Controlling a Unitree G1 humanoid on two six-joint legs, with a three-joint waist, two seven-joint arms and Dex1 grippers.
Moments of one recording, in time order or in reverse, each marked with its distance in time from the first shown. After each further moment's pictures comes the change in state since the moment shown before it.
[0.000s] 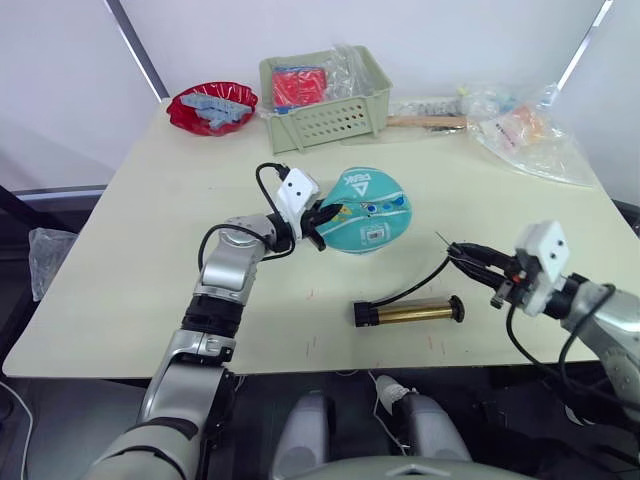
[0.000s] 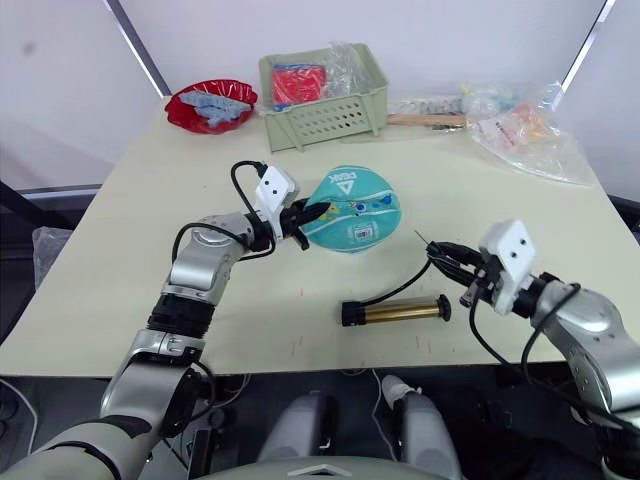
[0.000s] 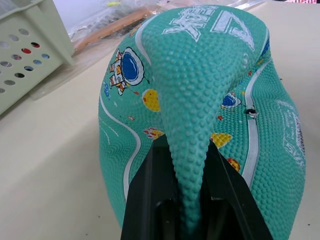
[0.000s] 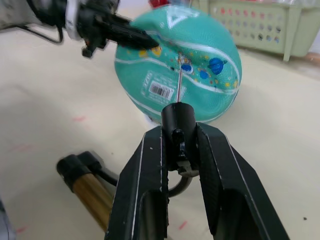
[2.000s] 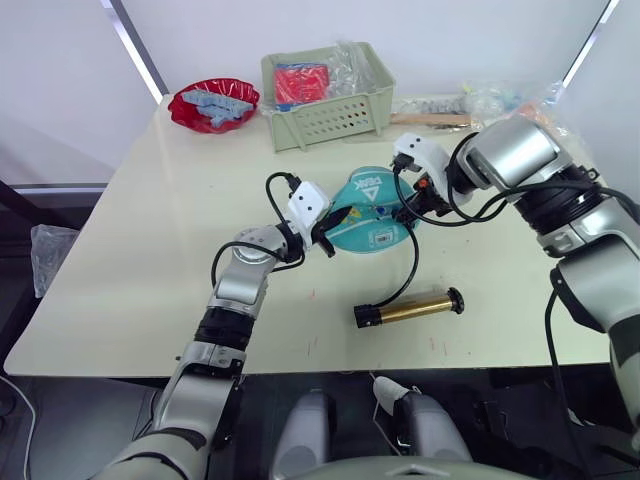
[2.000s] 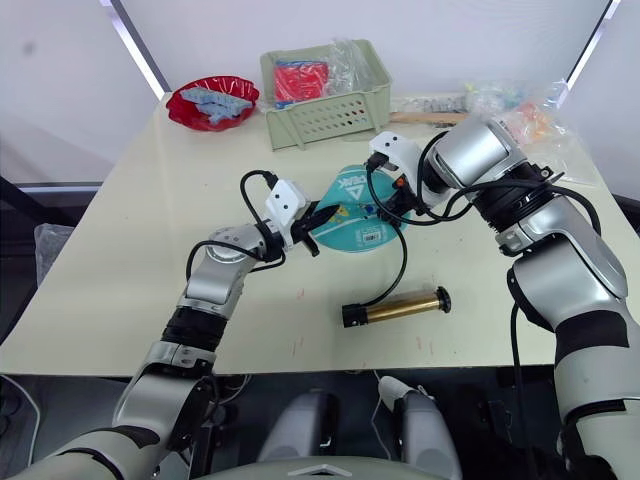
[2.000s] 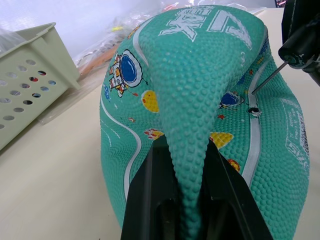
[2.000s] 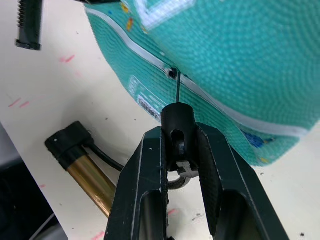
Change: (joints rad) left arm 0.059 -0.058 -0.021 0.021 0.071 -0.217 0.046; right arm -1.238 0.189 0.750 0.977 -0.296 0.623 0.427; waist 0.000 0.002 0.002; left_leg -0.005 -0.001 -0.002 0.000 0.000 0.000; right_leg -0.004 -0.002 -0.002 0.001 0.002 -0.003
